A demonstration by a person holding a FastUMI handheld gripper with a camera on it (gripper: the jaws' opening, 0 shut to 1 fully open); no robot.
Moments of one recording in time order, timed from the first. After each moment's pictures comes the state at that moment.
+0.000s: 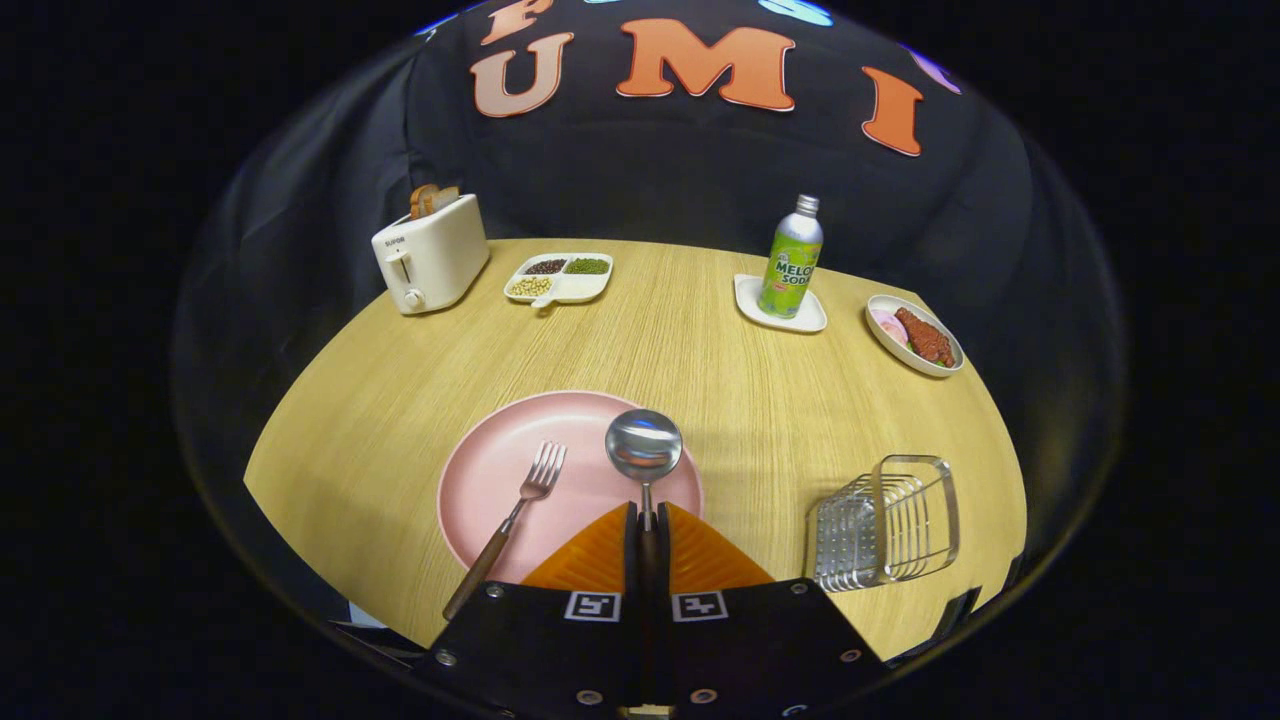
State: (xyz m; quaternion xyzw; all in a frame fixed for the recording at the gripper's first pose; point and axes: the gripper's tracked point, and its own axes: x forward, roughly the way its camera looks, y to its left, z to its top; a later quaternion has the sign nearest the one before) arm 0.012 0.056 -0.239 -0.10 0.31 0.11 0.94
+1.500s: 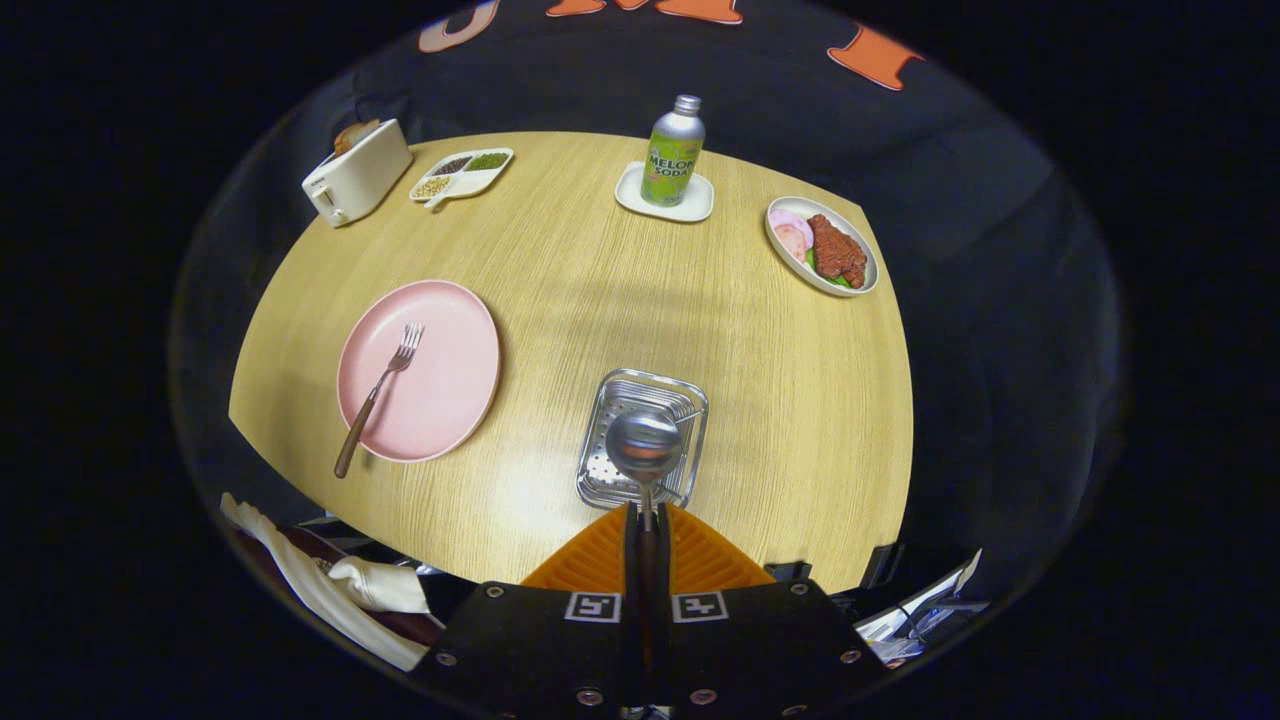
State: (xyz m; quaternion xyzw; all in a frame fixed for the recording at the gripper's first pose) arm -0.008 -0.112 -0.205 -0.17 0.52 0.05 0.84
